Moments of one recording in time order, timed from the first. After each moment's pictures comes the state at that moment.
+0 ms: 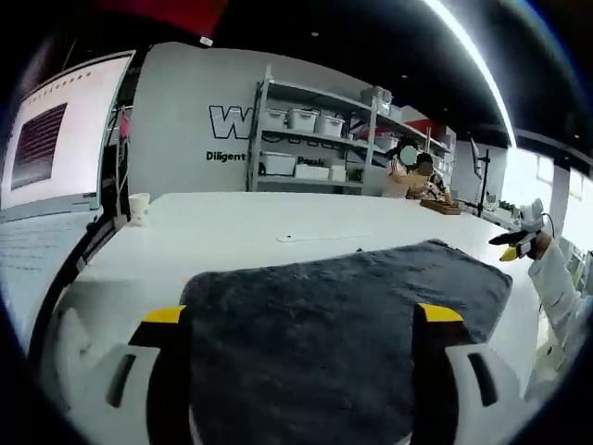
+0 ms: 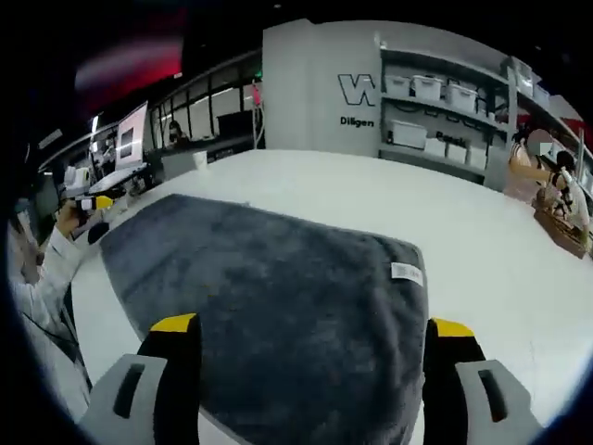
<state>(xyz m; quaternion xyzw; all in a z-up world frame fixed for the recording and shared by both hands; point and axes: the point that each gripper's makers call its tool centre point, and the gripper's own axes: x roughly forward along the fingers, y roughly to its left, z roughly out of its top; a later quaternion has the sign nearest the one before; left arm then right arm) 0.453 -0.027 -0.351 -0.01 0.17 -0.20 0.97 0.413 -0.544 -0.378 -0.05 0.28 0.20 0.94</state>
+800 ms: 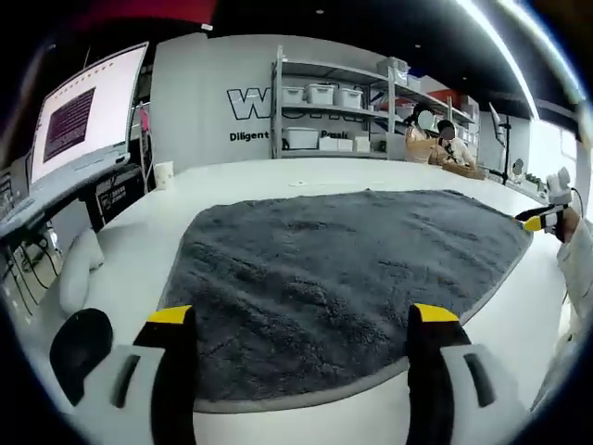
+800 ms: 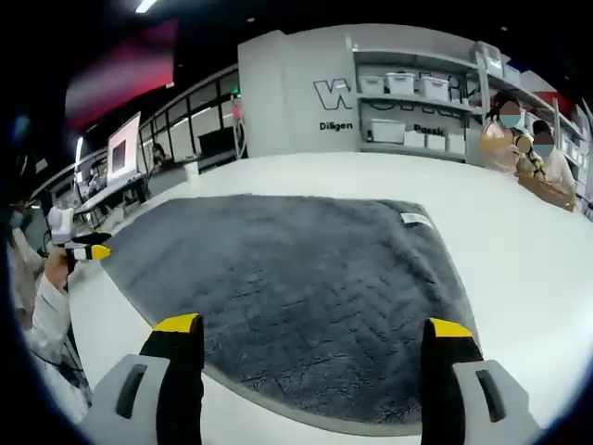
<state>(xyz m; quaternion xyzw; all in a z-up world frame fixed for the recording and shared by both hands) 0.399 -0.032 -0.425 0.02 0.21 -0.13 0.97 0.379 -0.527 -0.421 0.01 0.26 0.15 0.95</state>
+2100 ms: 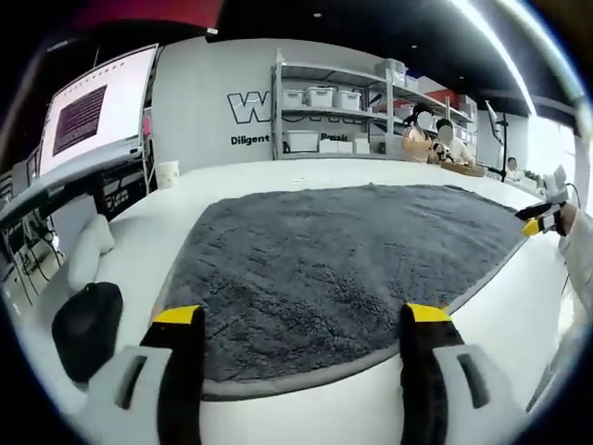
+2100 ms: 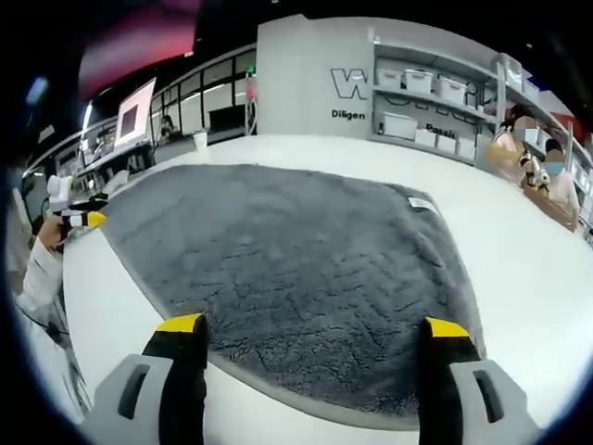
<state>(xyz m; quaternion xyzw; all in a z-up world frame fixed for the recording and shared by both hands) 0.375 -0.017 -0.439 0.03 0.20 -0.12 0.97 0.356 -0.534 -0.448 -0.05 0.28 0.16 0.95</state>
